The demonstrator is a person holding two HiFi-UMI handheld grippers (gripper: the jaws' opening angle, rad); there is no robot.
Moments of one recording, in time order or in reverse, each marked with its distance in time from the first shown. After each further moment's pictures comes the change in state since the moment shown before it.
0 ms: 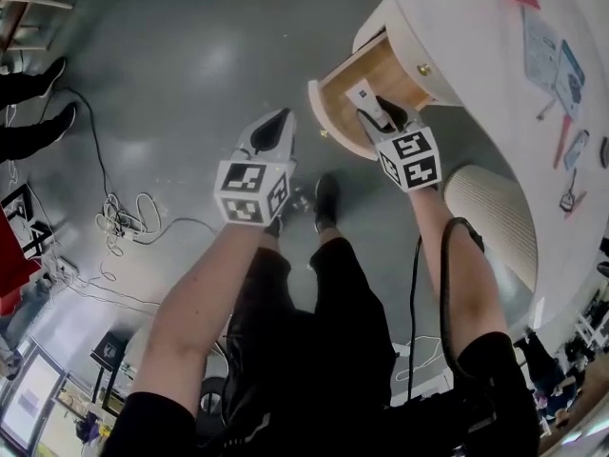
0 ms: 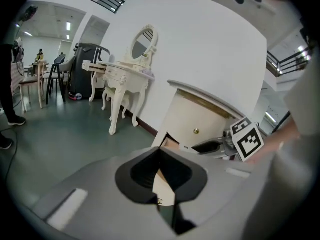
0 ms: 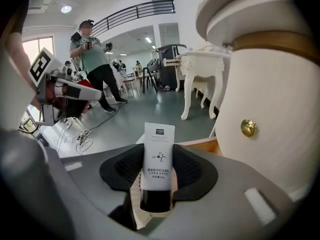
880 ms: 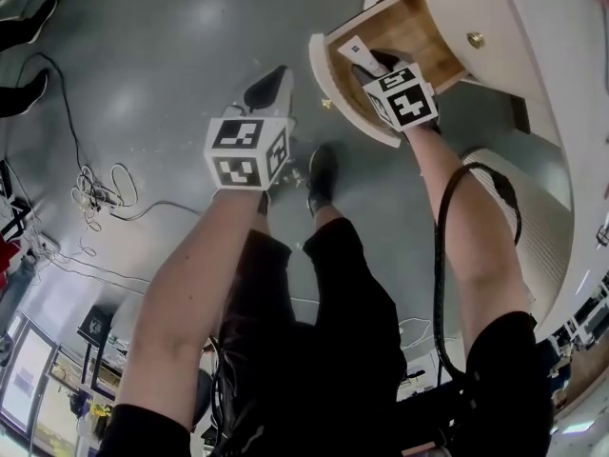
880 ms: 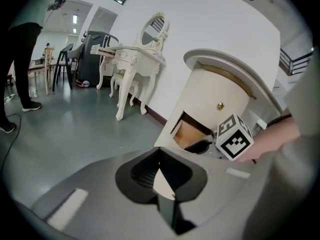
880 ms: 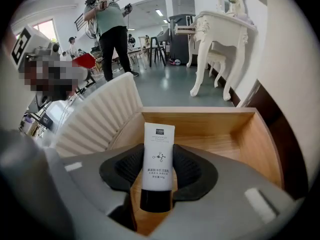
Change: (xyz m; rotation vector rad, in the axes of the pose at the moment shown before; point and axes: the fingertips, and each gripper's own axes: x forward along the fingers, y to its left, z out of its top) left arm 0.068 0.049 -0.100 -0.056 0.065 0.068; right arm 0.139 -0.015 -0.093 -0.118 0.250 0.064
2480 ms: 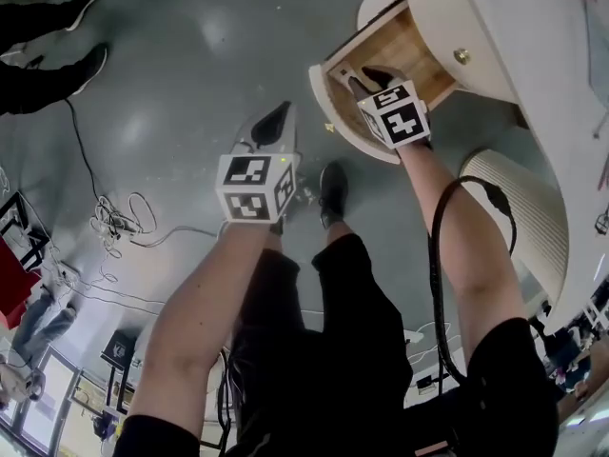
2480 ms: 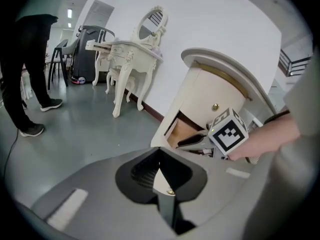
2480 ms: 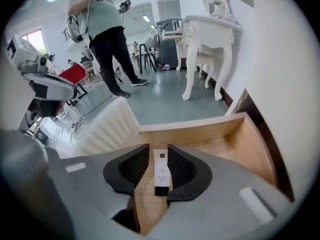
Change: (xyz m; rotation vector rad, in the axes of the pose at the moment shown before) left arm -0.015 -0.006 0.010 0.012 0.074 -0.037; right arm -0.015 -0.001 0.030 0.122 -0.048 -0.052
